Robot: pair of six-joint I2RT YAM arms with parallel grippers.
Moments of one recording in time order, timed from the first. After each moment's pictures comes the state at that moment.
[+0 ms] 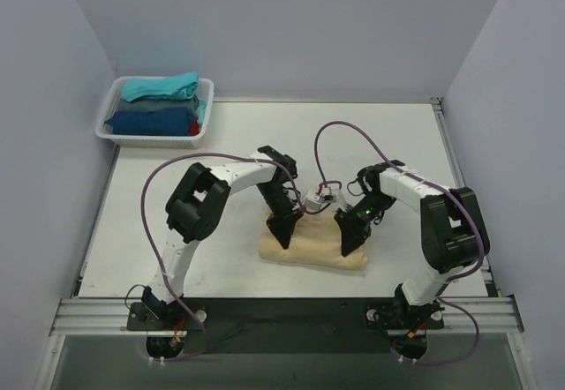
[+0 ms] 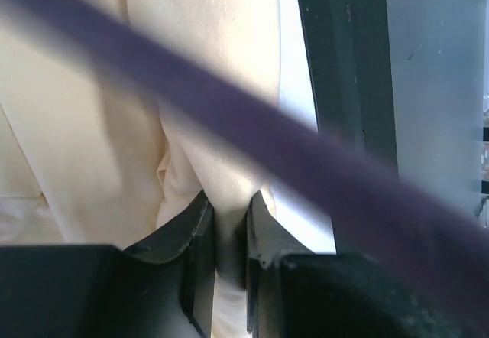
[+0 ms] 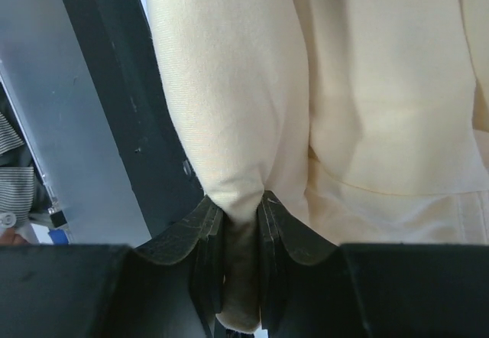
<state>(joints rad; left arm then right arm) -0.74 2.19 1.66 -1.31 0.90 1.03 0.29 1.65 0.94 -1.12 -0.74 -0.87</state>
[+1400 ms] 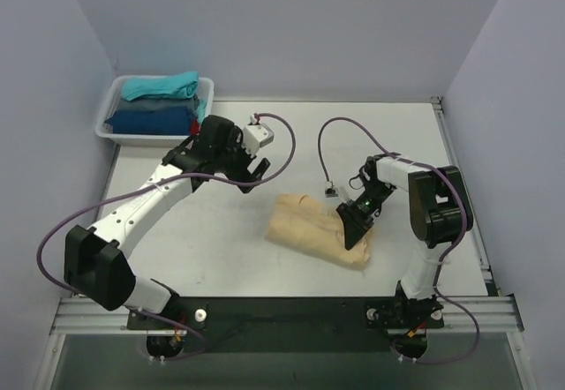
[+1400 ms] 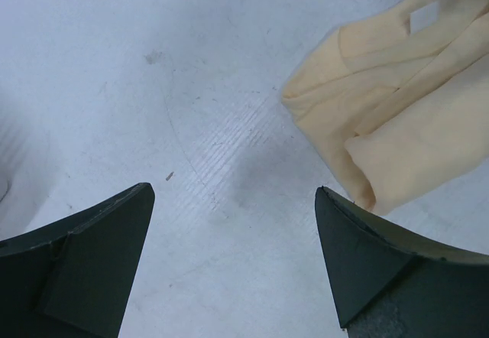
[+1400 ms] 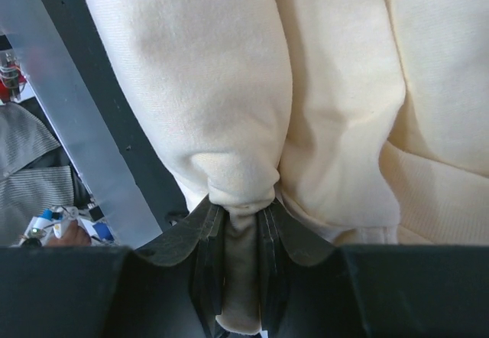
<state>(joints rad) -0.52 1.45 1.29 -0.59 0.22 0.30 0.21 1.88 1.06 -1.17 -0.69 -0.85</state>
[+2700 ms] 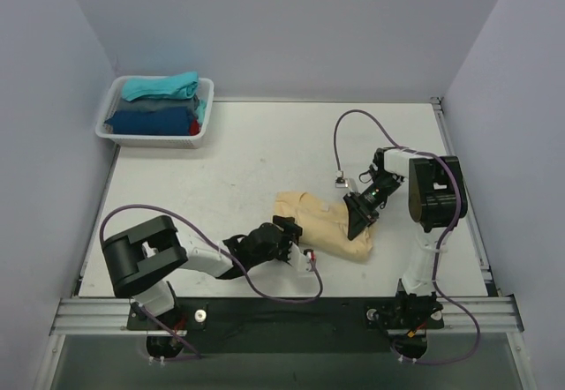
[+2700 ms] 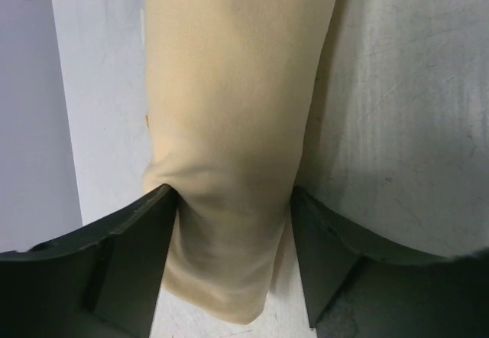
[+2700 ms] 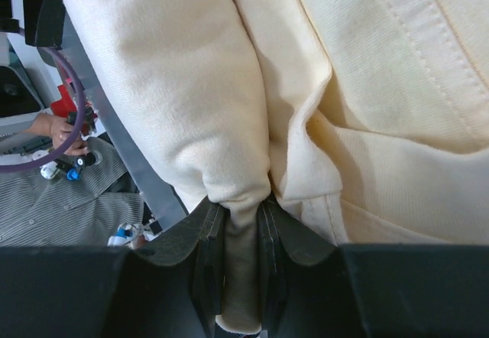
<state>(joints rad) -1.12 1.62 0.50 0.60 -0.13 0.96 0.10 2.04 1.19 -1.25 -0.74 -0.79</state>
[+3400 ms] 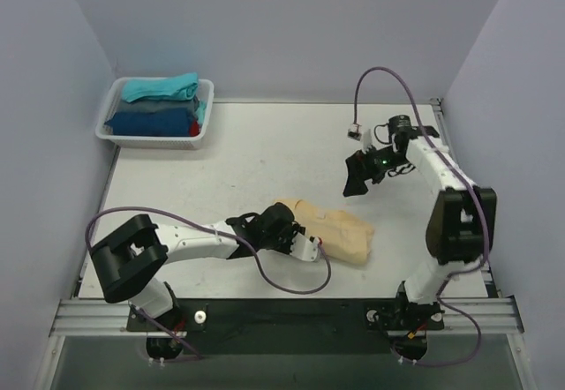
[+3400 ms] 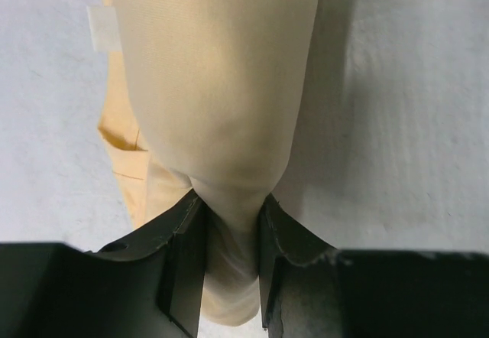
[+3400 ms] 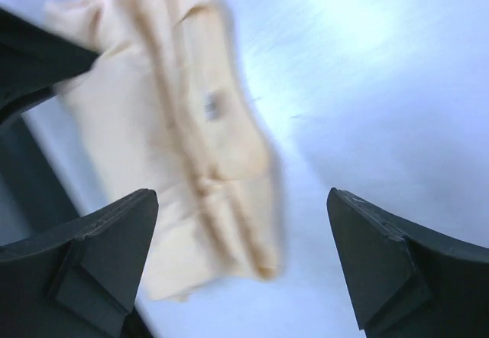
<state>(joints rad) -1.06 1.58 0.77 0.03 -0.01 0.89 0.07 1.83 1.36 -1.06 -0.75 -0.70</state>
